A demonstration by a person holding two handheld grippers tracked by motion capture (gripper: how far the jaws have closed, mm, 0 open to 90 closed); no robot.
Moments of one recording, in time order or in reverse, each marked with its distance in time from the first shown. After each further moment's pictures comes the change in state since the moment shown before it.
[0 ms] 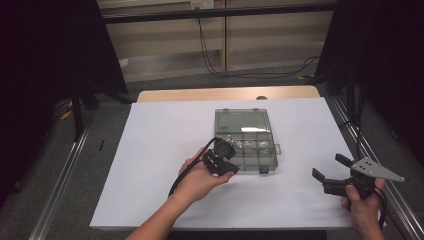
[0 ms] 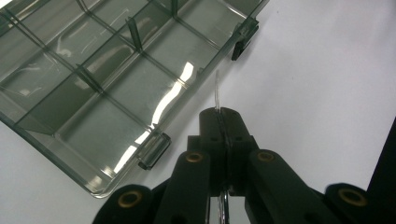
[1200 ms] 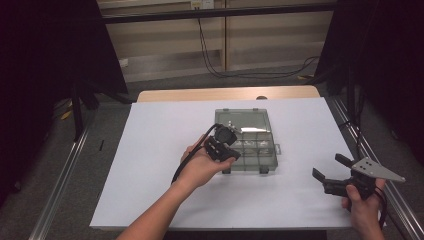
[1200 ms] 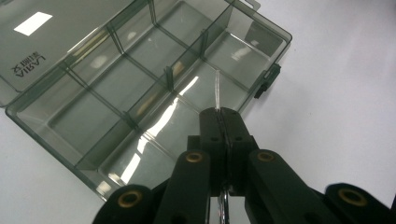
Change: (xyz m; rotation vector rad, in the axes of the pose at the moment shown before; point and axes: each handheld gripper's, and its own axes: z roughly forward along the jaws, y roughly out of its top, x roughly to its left) left arm 0.018 0.027 -0.006 -0.036 0.034 0.001; right arm 0.000 0.001 -0.001 -0.003 0.002 -0.002
